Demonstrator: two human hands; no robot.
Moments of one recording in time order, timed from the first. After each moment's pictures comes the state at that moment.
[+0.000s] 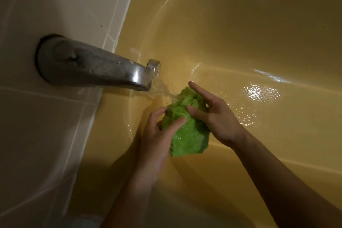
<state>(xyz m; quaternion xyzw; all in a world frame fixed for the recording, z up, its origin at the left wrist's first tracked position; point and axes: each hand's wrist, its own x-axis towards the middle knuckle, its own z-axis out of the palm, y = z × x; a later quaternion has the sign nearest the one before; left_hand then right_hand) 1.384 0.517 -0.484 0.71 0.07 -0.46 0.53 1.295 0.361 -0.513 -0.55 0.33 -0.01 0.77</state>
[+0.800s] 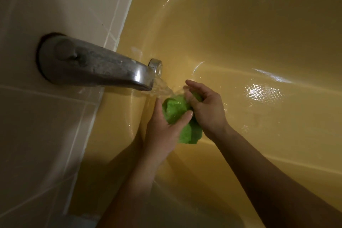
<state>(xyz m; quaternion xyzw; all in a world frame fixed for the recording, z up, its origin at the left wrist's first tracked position) 1.391 0.504 -0.495 0.76 -0.05 -0.43 0.48 1.331 0.377 -0.531 -0.56 0.47 -0.11 0.67</state>
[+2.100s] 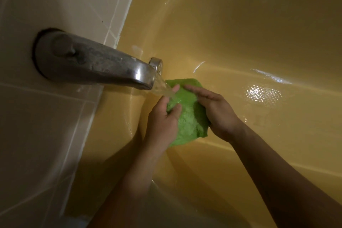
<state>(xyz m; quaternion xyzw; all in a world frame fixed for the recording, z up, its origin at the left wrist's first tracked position) 1.403 0.493 -0.512 0.77 -0.10 -0.39 0.49 1.316 0.355 -0.517 -0.49 0.42 0.01 0.77</state>
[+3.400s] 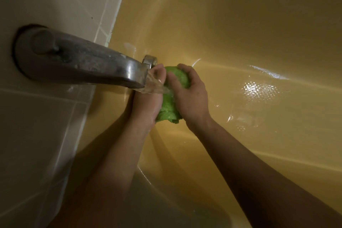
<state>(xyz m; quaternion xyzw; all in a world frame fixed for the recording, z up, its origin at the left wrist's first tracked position) 1.446 0.460 -0.501 0.73 -0.02 -0.38 0.57 1.370 0.390 -0.512 -0.57 0.49 -0.15 0.63</state>
